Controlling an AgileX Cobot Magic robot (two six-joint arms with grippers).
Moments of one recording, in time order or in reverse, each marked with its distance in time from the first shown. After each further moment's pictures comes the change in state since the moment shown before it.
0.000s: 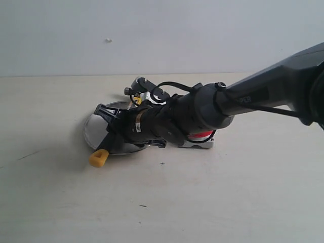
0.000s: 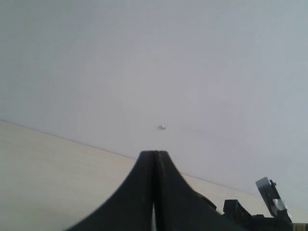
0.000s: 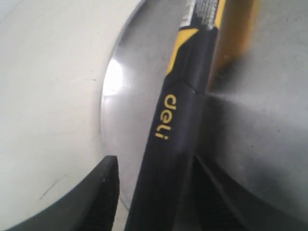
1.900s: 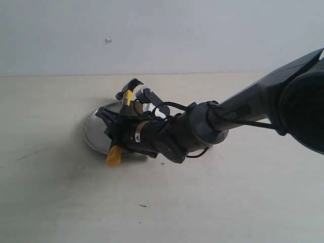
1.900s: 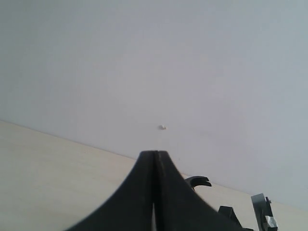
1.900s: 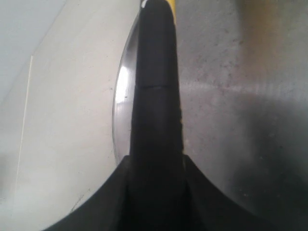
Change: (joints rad) left arm 0.000 0.000 0.000 0.000 0.000 0.000; right arm 0.000 0.086 0.030 0.100 -0.252 0.035
